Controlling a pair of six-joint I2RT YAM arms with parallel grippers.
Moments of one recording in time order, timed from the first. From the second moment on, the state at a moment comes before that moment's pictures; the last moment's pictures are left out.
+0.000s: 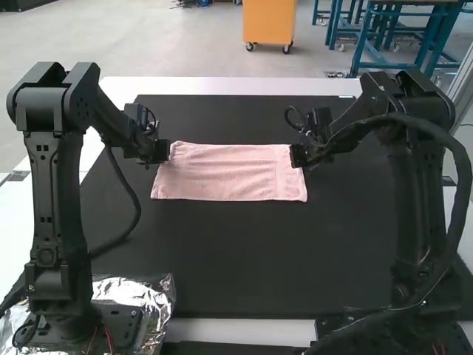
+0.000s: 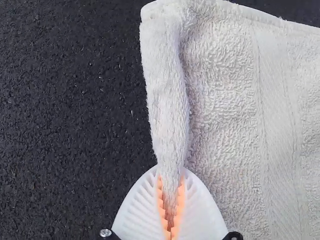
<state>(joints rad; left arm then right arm) 0.04 2.17 1.25 0.10 0.22 -0.04 0.25 2.24 1.30 0.16 -0.11 -0.06</state>
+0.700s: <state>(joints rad) 0.05 2.05 1.21 0.02 0.27 -0.03 0.21 2.06 1.21 0.09 -0.22 -0.04</state>
